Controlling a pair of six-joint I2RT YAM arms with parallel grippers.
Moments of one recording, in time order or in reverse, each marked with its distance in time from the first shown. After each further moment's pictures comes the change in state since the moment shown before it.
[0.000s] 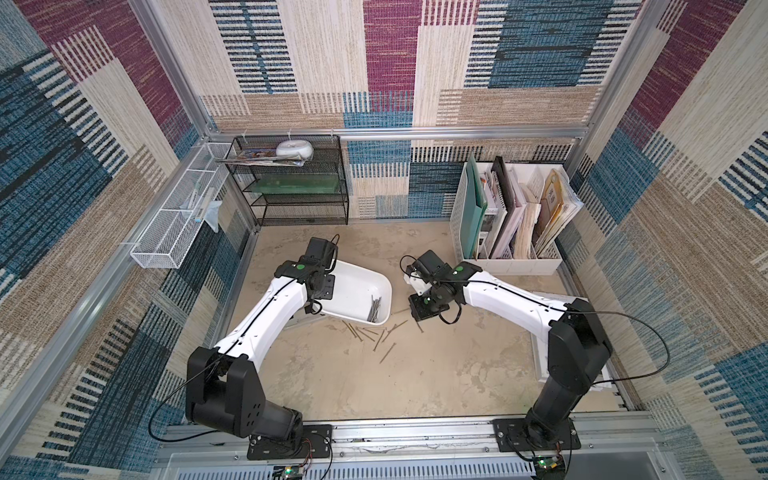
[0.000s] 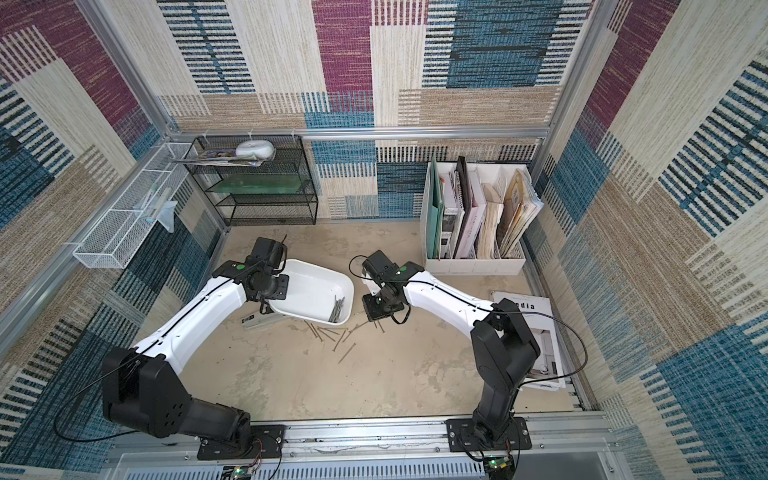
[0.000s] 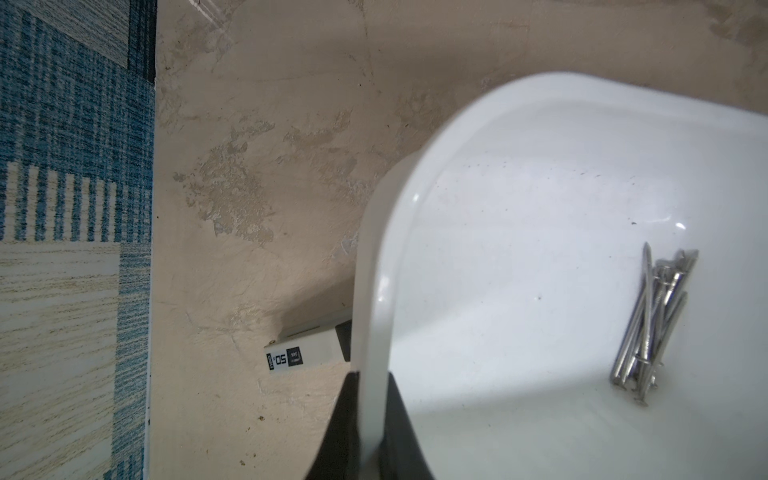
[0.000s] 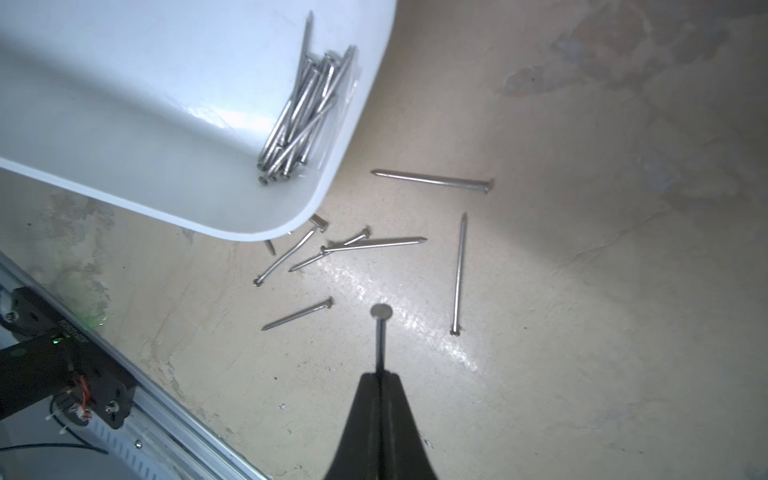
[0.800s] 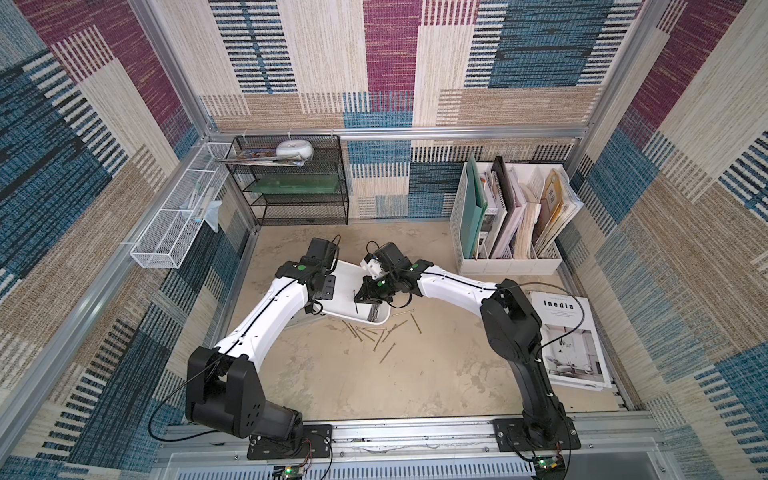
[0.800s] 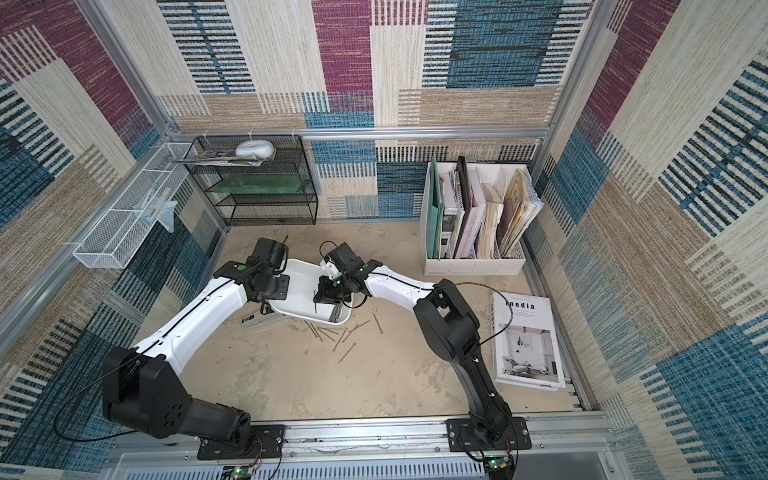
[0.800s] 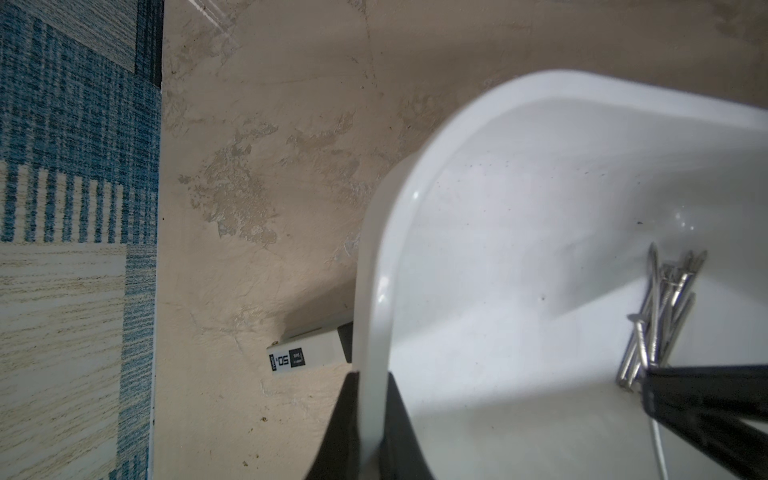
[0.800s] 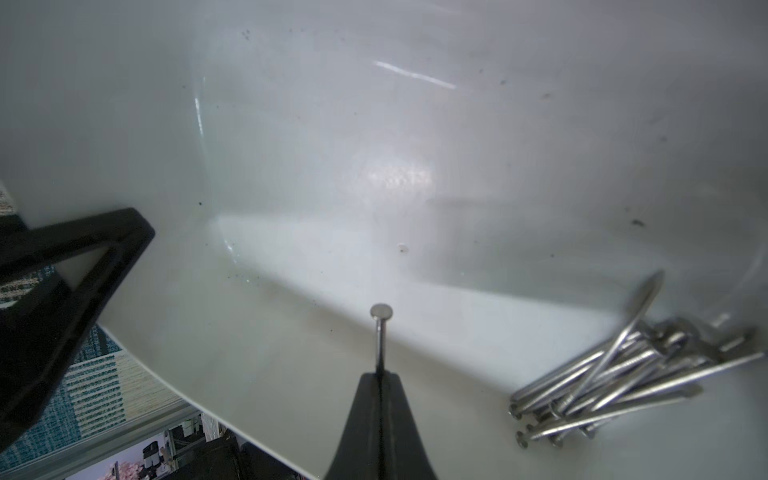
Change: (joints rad) left arm -0.008 -0.002 -0.005 0.006 -0.018 0.000; right arm 0.065 0.443 0.332 0.420 -0.309 0.410
